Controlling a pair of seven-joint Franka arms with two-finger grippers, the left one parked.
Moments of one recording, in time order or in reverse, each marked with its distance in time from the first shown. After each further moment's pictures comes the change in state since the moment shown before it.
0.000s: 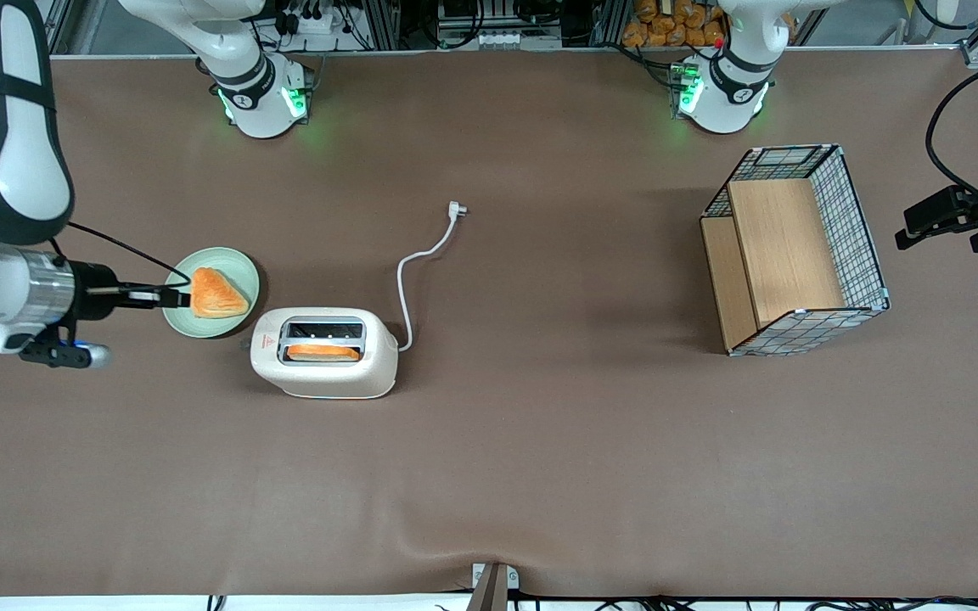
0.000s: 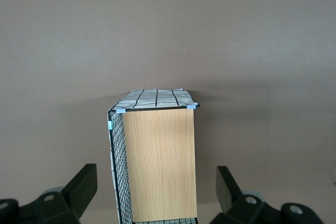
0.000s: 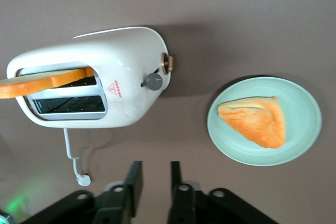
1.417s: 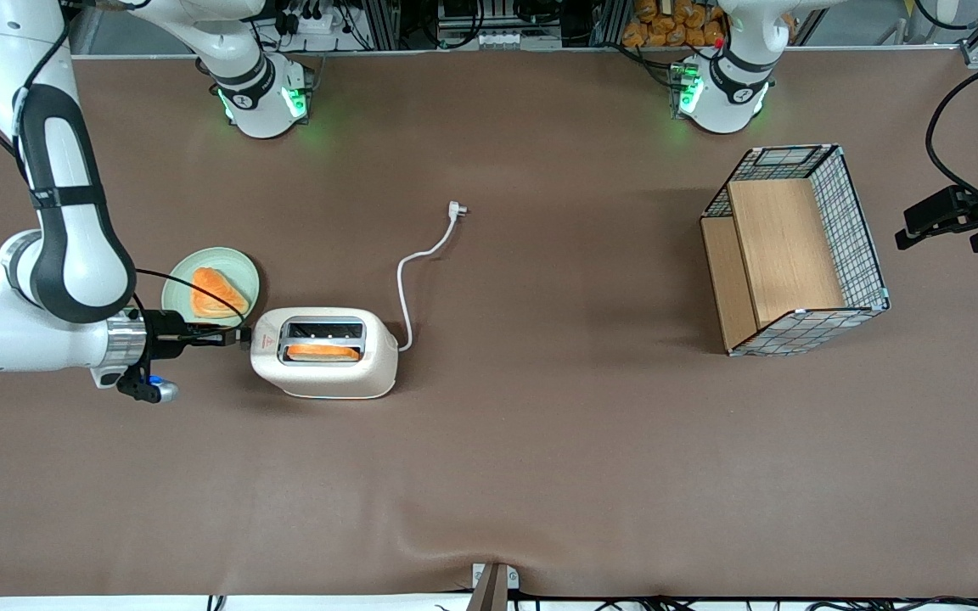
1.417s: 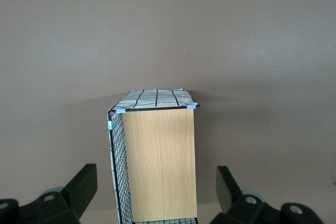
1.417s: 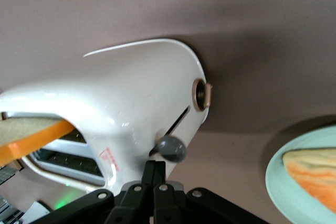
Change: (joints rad) arm -0.004 0.175 -0.003 -0.088 0.252 0.203 -0.140
